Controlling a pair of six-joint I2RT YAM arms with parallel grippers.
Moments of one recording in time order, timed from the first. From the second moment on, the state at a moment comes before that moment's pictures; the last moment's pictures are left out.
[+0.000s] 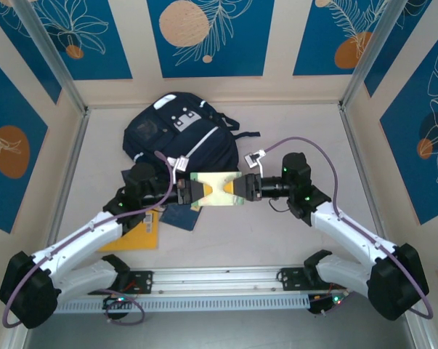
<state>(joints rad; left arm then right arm) -0.62 1.02 0.62 0.19 0.71 -0.94 0.52 1.07 0.64 0.21 -1.00 0.97</state>
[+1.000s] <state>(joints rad) -0.65 1.02 0.62 0.20 0.71 -0.94 0.50 1.00 0.63 0.14 -0.96 0.96</state>
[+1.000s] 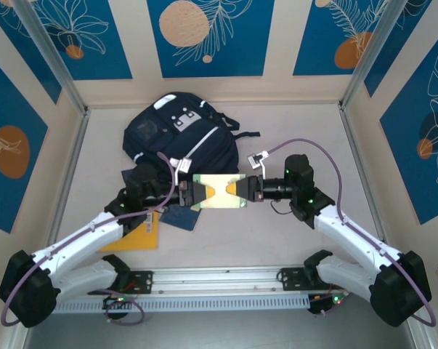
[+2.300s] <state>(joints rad) -0.66 1.08 0.65 0.17 0.73 -0.90 0.46 0.96 0.55 0.16 -0.97 0.98</state>
